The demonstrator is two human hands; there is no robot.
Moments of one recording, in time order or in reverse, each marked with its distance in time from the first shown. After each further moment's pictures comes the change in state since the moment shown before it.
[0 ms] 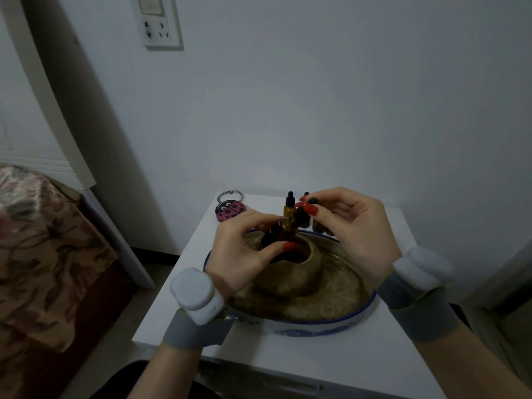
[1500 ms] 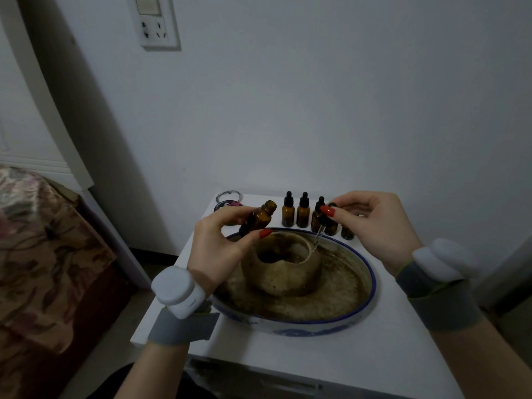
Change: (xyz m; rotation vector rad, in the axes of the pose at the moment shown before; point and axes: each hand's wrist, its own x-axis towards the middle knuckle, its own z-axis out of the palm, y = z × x) left_hand 0.001 -0.019 -0.014 -0.003 0.085 -0.136; right_hand 0.010 0.004 -0.031 -0.317 0.079 0.162
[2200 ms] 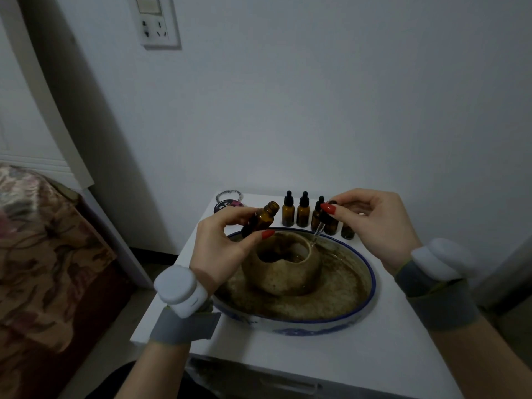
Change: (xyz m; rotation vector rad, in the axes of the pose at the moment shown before) left_hand 0.000 -0.004 0.003 -0.010 -0.016 -0.001; right_hand 0.000 0.000 0.001 0.060 0.032 -0.047
